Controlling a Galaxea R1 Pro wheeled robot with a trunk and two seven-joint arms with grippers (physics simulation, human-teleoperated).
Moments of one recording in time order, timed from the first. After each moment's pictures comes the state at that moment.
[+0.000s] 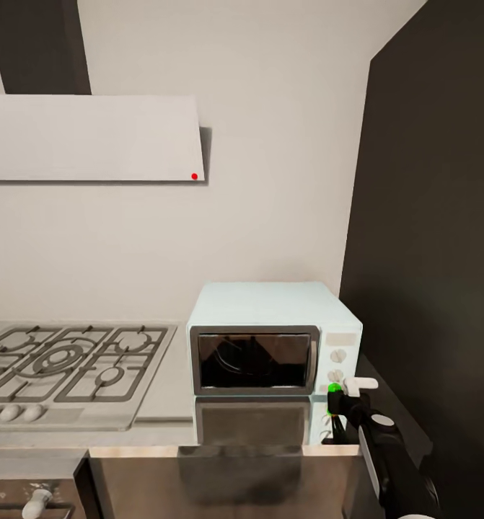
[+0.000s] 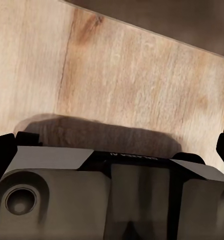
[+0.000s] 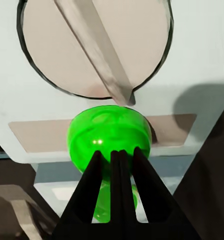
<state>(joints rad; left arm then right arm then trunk) -0.18 0.03 -0.64 -0.01 0.93 -0.05 -0.28 -0.41 0.08 -0.33 -1.03 0.28 0.31 0.22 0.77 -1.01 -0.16</state>
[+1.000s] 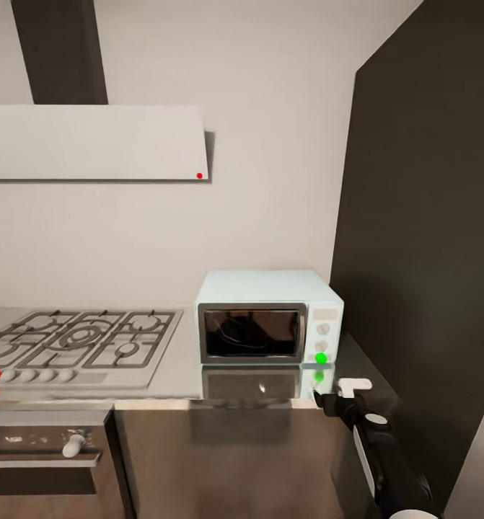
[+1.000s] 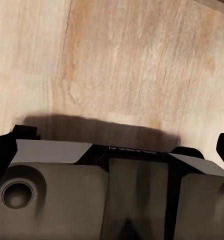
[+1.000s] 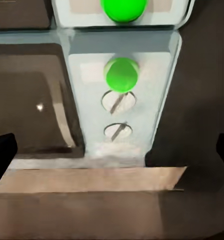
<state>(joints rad) -0.18 0.02 -0.64 0.00 0.92 -0.03 -0.27 -0.42 0.08 -0.31 -0.98 0.29 0.32 0.22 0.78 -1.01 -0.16</state>
